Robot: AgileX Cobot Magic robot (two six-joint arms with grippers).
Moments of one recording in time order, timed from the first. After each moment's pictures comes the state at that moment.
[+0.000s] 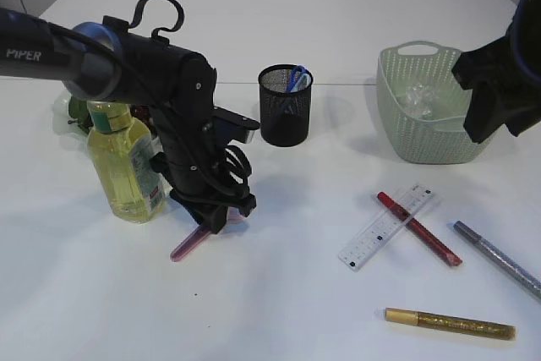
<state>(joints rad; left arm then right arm) -0.58 2.22 -1.54 -0.03 0.87 -0.02 0.23 1.51 -1.34 0.06 1.24 -0.04</state>
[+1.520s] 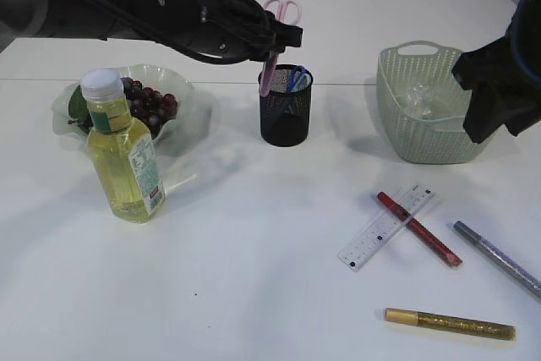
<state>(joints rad) -0.58 2.03 -1.54 -0.20 0.12 -0.02 0.23 1.51 -1.34 0.06 1.24 -0.05</state>
